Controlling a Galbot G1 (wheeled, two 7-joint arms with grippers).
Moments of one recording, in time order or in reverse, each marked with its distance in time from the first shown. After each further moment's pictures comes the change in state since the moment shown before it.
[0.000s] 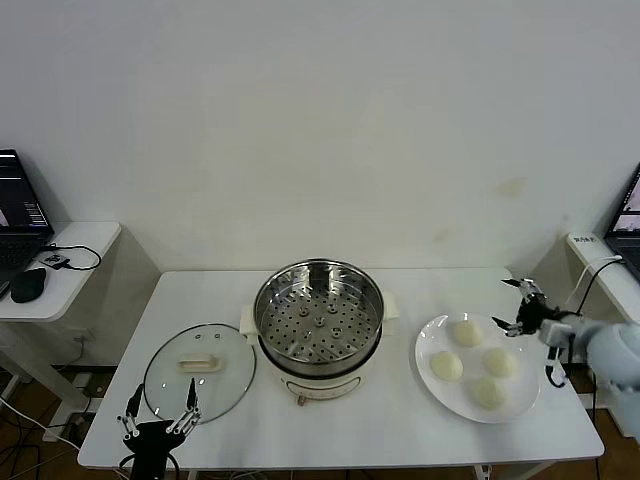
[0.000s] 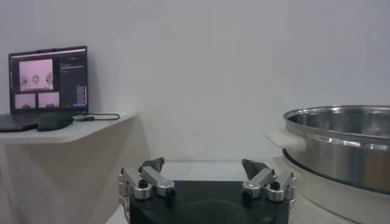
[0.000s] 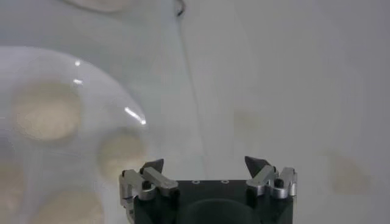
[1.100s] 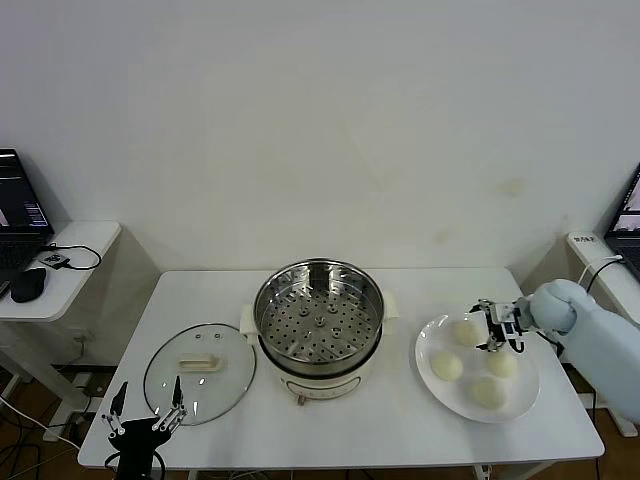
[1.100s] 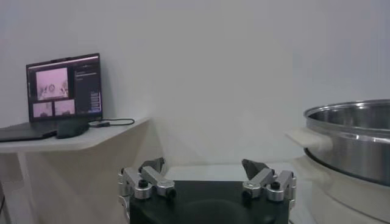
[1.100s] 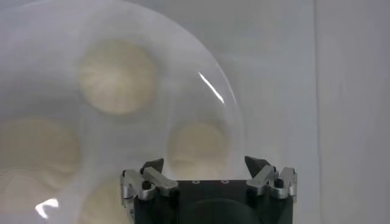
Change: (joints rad) left arm -0.011 -0.002 -0.049 0.017 0.008 -0.002 0.003; right arm 0.559 0.126 -0.680 -0.398 -0.001 -0.008 -0.223
